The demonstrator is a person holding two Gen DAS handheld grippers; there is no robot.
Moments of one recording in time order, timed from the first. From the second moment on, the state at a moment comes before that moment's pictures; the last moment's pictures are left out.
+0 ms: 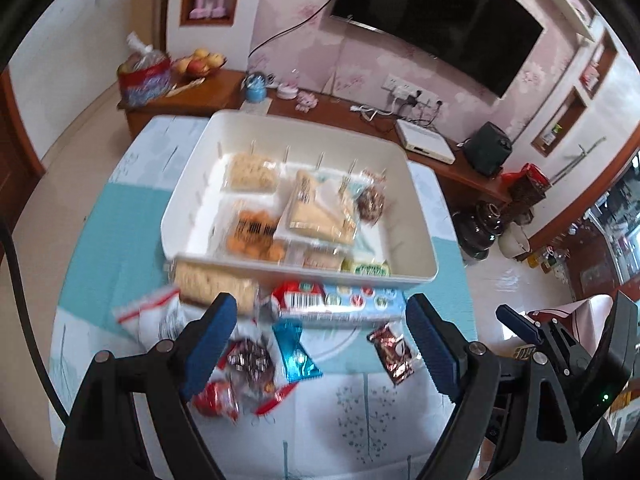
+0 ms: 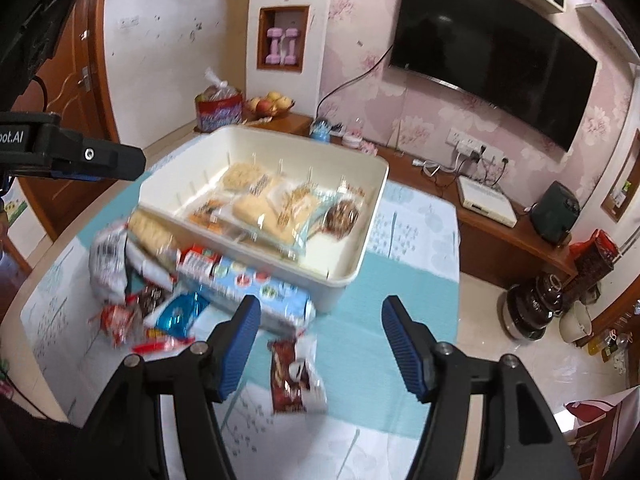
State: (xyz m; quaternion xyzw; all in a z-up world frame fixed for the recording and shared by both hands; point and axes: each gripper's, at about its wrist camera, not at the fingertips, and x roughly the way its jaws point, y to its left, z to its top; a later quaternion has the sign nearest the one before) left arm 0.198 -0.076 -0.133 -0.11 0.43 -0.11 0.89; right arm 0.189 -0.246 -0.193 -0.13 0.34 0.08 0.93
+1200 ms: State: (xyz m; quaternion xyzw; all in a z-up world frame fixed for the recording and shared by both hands) left arm 0.235 -0.126 -0.266 -0.12 0.57 0.00 0.81; right arm 0.205 -0.251 -0.296 -0.17 0.43 0.14 0.88
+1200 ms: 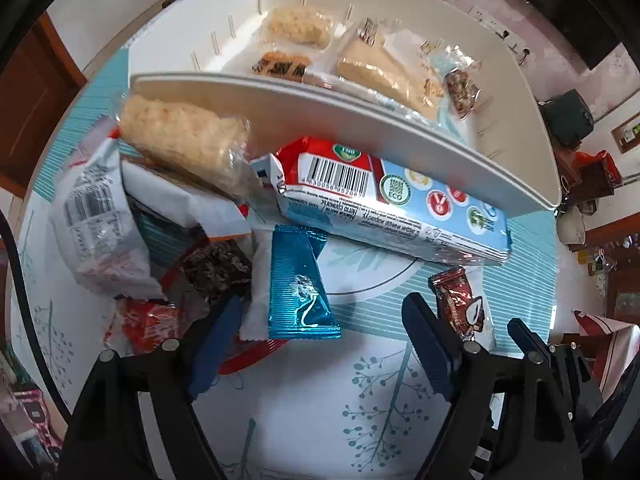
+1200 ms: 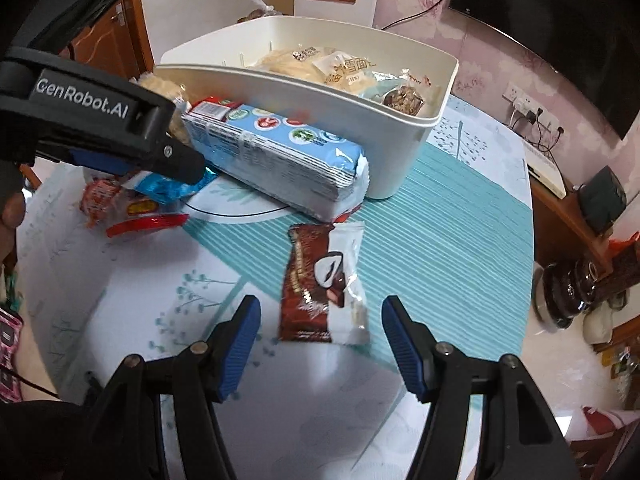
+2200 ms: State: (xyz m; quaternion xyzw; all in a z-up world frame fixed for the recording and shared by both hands) left arm 0.281 -0.111 -0.284 -0.10 0.59 0.04 0.80; right arm 0.223 -0.238 -0.310 -0.19 0.42 0.18 0.87
